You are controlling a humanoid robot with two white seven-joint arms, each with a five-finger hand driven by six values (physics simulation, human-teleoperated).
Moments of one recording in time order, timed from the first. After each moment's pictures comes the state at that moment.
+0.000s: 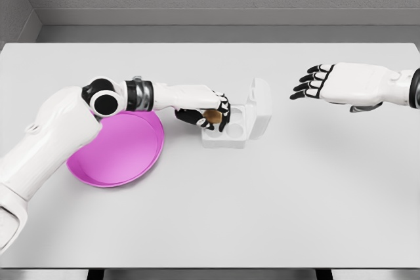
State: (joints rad) left arm -0.86 0.32 -0.88 -1.04 -0.25 -0.61 -0.61; right arm -0.68 -0.96 0.61 -1.65 0.50 -0.61 0.61
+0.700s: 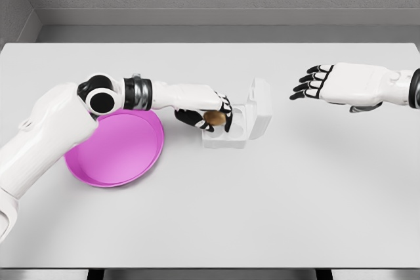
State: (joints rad) left arm -0.88 0.36 -0.92 -1.11 -0.20 -0.61 -0.61; right arm -0.69 -0.96 0.61 -1.65 0.50 -0.61 0.61
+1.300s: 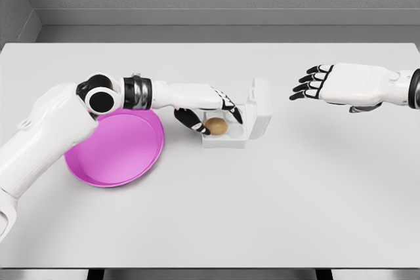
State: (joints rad) left arm -0.88 0.37 -0.93 -1.12 -0.17 -0.61 -0.61; right arm -0.69 -0.96 0.61 -1.65 0.50 -0.61 0.61
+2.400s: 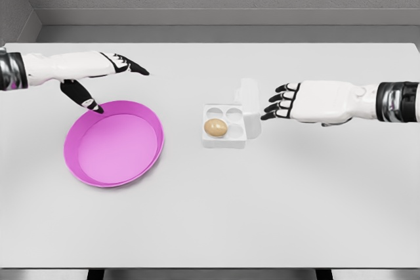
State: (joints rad) left arm -0.88 0.84 -0.86 -1.27 0.01 -0.61 -0.61; right arm -0.73 -0.92 0.73 -1.73 0.51 -0.61 0.61
